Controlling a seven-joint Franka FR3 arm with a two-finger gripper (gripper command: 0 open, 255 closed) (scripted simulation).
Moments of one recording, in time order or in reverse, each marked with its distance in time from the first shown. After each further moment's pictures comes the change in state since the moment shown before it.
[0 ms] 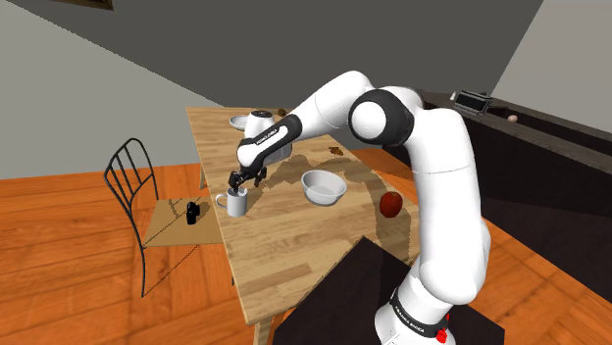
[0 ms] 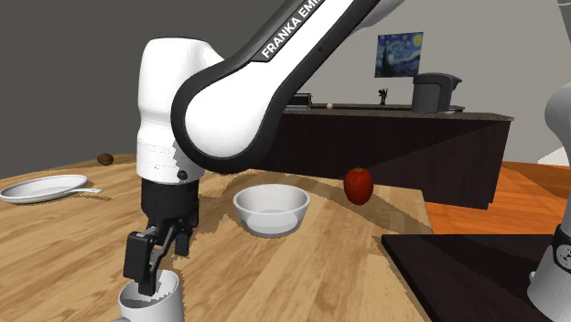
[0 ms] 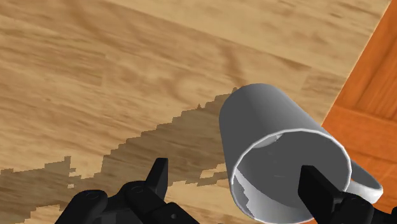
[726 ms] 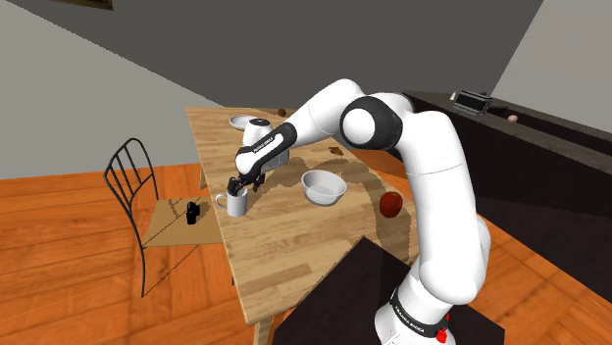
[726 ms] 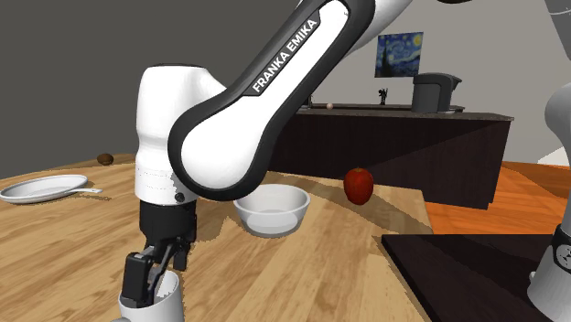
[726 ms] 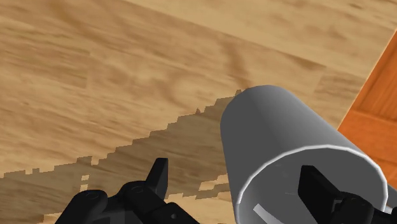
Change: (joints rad) arm 0.000 0.071 0.001 0.032 0.001 0.039 0.001
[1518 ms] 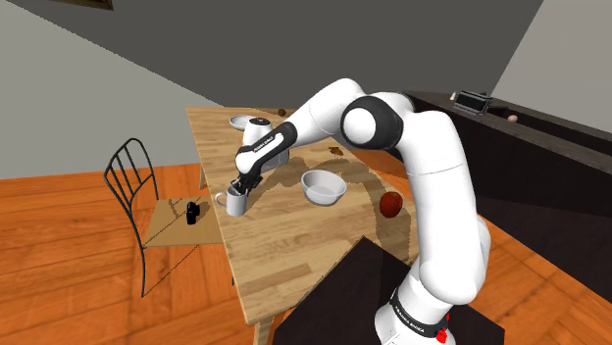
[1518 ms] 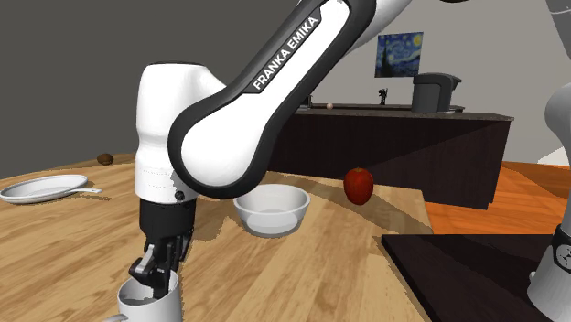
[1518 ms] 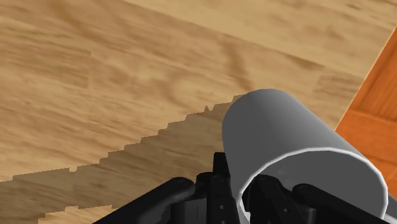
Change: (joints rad) arm 0.000 -0.005 0.000 -0.002 0.000 -0.004 0.000
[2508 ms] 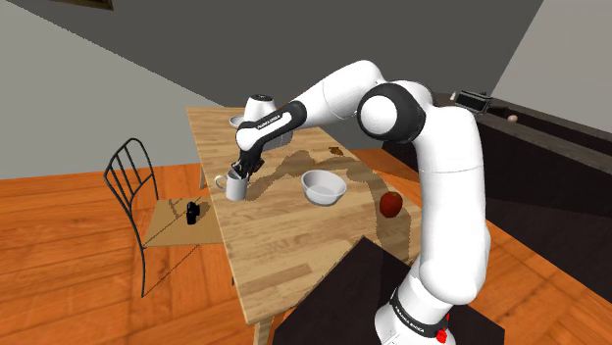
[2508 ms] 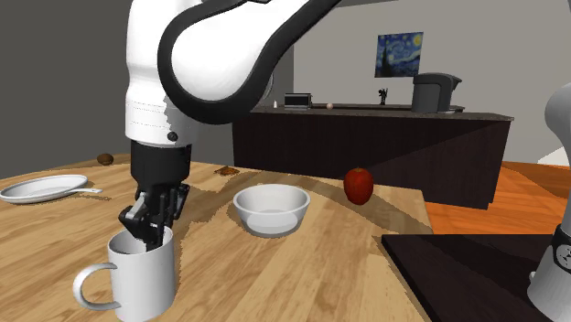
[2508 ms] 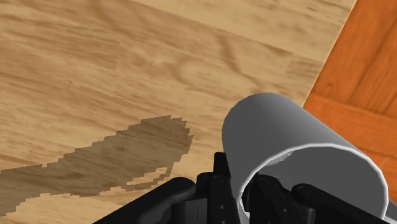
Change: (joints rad) arm 0.001 -0.131 -0.002 0.009 -0.002 -0.139 0.001
